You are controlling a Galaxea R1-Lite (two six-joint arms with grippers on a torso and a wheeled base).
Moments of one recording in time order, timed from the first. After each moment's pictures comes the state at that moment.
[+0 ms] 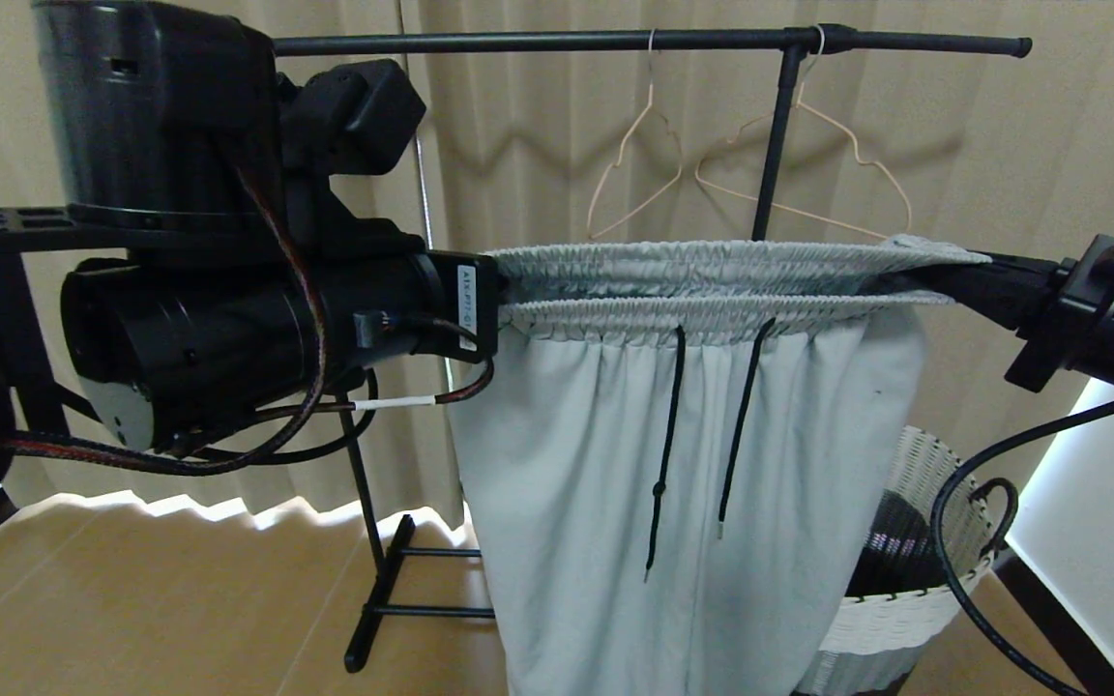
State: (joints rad) left arm -0.70 1.57 -1.18 -0.18 0.21 -0.07; right arm 0.19 1.35 -0.75 -0.65 0.45 0.00
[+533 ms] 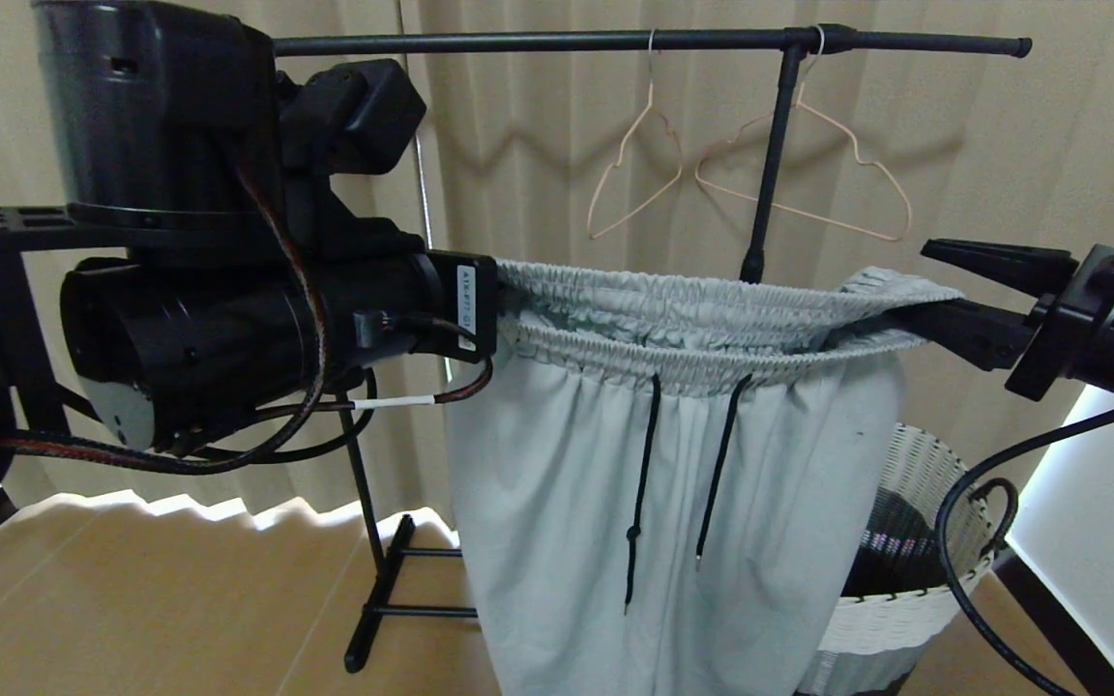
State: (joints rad) left arm -0.71 1.57 -1.18 -0.18 0.22 -0.06; right arm 0.19 1.34 -0.74 -0.62 0.45 -0.01
